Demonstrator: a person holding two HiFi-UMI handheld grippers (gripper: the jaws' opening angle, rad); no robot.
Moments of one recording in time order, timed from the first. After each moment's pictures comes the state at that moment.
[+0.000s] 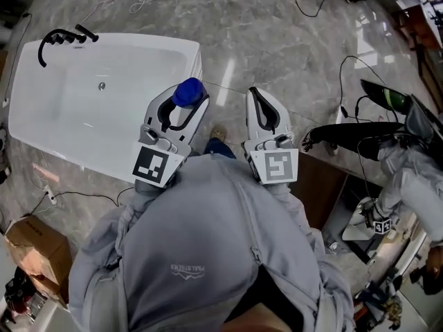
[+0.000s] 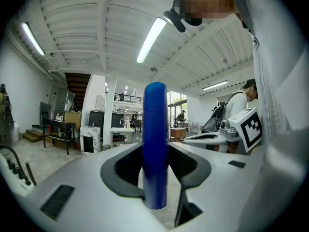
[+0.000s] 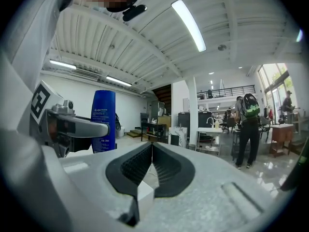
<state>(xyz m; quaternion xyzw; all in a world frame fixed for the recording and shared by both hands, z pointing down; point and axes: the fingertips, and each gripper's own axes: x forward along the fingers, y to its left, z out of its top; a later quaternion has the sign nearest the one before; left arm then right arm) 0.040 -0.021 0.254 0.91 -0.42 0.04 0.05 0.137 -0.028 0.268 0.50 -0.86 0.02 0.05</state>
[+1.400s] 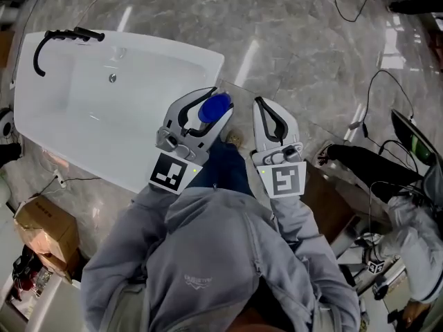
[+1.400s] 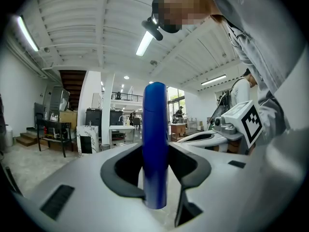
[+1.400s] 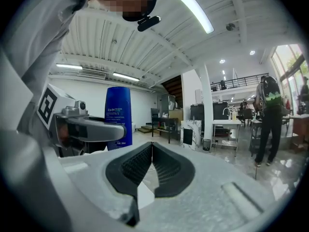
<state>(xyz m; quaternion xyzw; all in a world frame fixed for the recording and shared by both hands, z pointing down) 0.011 -0.181 0.340 0.92 -0.39 0.09 0.02 0.068 -0.185 0.354 0.43 -0.90 0.04 0.07</state>
